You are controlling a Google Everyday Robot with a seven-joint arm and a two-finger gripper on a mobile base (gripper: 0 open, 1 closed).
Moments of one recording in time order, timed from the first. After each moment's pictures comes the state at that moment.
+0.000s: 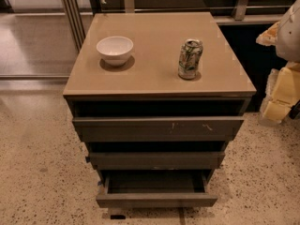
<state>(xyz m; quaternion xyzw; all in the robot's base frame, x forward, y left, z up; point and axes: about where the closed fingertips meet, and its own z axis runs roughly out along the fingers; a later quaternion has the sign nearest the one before) 0.438 -0.217 0.977 -0.60 0.78 -0.03 0.16</state>
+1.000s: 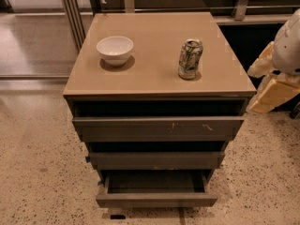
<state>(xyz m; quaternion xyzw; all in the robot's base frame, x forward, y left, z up) 0.439 -0.216 0.956 -0.60 0.78 -0.03 0.16</state>
